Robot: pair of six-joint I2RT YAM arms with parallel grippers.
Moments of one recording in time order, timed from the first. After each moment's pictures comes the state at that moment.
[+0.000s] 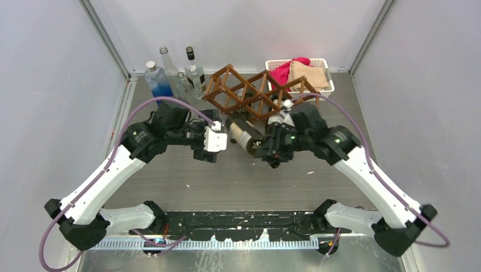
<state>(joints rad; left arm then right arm) -0.73 1.14 1.39 -0.86 0.43 0.95 0.62 1.02 1.23 -0.95 -0.38 0.89</state>
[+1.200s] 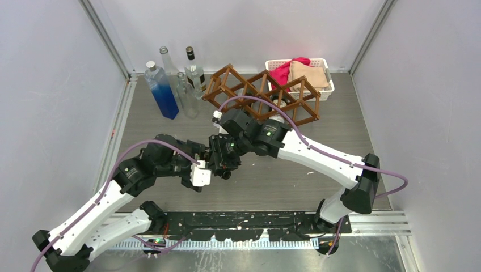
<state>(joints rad) -0.73 0.75 0.86 -0.73 0.41 1.02 1.06 1.53 1.54 -0.79 -0.37 0.89</state>
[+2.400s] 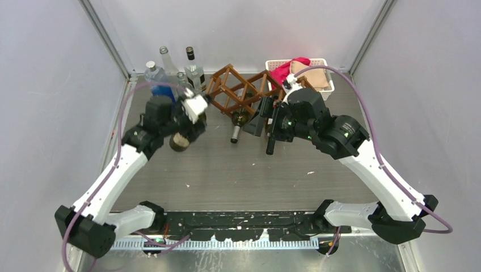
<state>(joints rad) -0.45 1.05 1.00 -0.50 0.28 0.53 0.80 1.18 1.57 -0.94 -0.02 0.83</state>
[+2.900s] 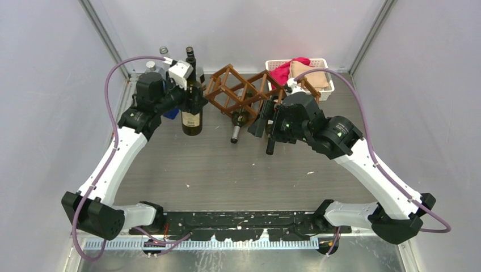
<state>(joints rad) -0.31 1.25 1.31 -0.38 0.32 0.10 0.79 1.17 1.51 -0.97 0.12 0.81</state>
